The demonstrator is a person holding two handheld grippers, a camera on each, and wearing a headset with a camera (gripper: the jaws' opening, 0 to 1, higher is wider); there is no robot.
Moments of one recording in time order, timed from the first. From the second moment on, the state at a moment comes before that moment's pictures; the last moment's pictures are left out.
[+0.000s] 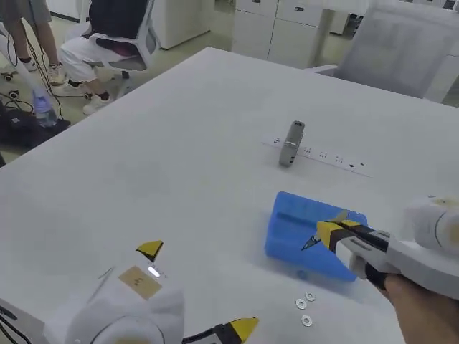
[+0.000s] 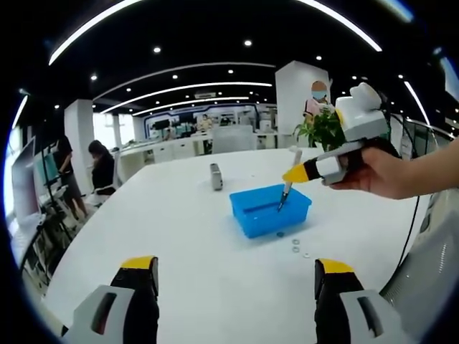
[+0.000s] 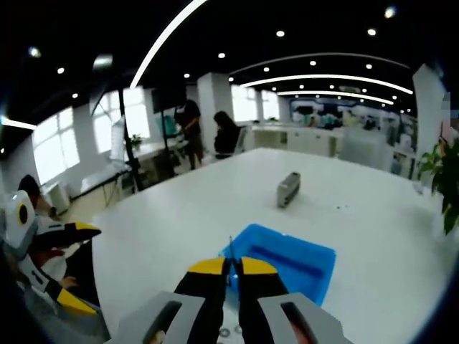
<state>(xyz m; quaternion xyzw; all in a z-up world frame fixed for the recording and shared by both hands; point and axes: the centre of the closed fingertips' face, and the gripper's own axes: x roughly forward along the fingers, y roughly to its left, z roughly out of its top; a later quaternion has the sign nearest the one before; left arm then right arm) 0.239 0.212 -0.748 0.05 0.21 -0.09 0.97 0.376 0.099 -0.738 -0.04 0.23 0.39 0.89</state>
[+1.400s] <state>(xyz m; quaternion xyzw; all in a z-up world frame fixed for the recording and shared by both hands) 0.238 0.213 -0.752 0.06 0.21 -0.09 0.97 0.329 0.092 -0.798 -0.11 0.27 0.40 0.87</state>
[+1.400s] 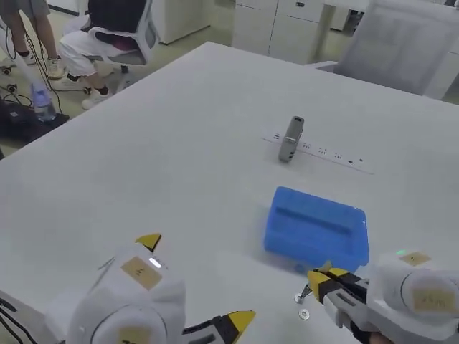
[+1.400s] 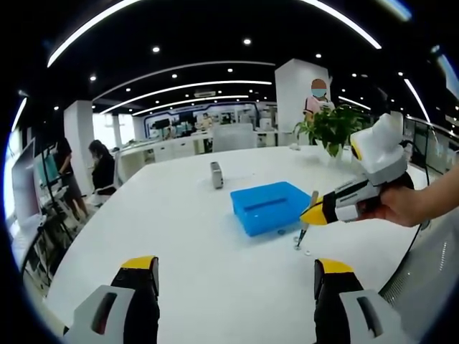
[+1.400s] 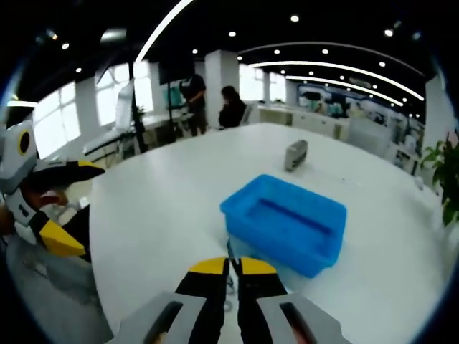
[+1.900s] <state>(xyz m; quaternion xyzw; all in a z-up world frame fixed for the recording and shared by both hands) 0.238 0.215 -0.749 0.05 0.21 -0.08 0.97 0.335 0.088 -0.792 -0.07 0.31 0.40 0.86</state>
